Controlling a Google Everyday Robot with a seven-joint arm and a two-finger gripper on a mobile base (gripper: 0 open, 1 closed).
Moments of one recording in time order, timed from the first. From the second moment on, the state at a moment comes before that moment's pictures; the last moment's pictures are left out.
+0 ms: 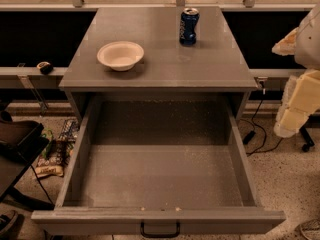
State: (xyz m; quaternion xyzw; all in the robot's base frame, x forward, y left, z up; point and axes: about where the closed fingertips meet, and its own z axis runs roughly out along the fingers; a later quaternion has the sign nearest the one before) arm 0.438 -0.217 0.976 -0.60 0.78 -0.03 0.16
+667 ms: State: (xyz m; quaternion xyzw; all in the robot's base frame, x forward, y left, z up) arm 0.459 -0.225 0.966 -0.60 0.78 -0.01 0.17
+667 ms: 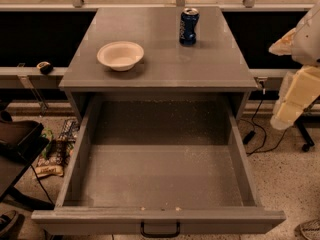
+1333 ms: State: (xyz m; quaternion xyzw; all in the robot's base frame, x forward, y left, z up) arm 0.554 -0.244 0.936 -0.54 0.81 0.06 0.20
